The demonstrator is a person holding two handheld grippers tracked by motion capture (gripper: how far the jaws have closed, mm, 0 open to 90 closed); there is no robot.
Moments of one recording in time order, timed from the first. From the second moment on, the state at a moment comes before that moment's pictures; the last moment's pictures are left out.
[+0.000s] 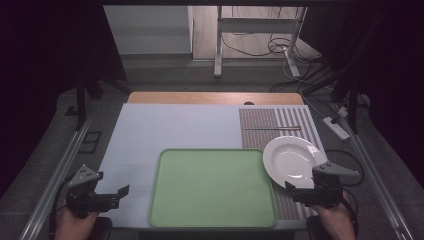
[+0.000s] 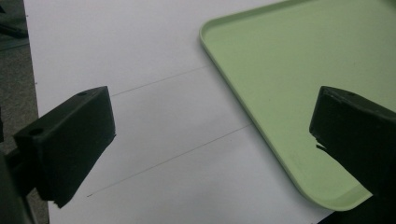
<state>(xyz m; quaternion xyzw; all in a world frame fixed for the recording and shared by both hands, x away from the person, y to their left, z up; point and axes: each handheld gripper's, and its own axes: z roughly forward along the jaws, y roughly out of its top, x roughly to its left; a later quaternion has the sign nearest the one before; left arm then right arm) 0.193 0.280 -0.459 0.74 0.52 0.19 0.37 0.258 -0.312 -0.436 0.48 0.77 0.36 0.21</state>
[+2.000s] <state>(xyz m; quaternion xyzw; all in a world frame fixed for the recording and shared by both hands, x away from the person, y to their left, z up) 0.196 0.278 -0.460 0.76 0.52 0.17 0.36 0.313 -0.297 -0.443 0.44 0.80 0.36 0.20</state>
